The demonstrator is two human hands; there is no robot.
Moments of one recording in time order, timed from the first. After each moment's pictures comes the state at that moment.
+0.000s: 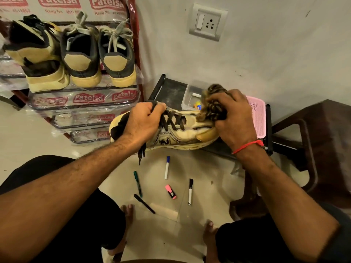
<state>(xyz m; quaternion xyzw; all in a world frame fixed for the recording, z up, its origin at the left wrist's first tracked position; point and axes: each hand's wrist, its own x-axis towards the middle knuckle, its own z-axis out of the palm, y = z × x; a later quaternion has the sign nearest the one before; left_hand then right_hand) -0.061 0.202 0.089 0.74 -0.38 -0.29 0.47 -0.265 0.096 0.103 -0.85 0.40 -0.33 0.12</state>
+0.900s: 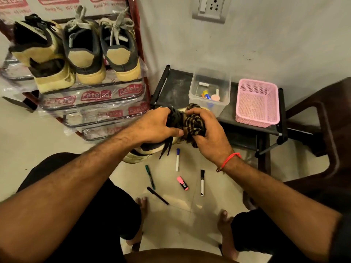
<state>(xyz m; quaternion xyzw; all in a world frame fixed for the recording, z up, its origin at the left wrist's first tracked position) -0.047 0.205 0.088 0.74 -0.56 -0.35 0.14 -0.229 0.159 0.045 -0.79 0.38 -0.30 0.39</state>
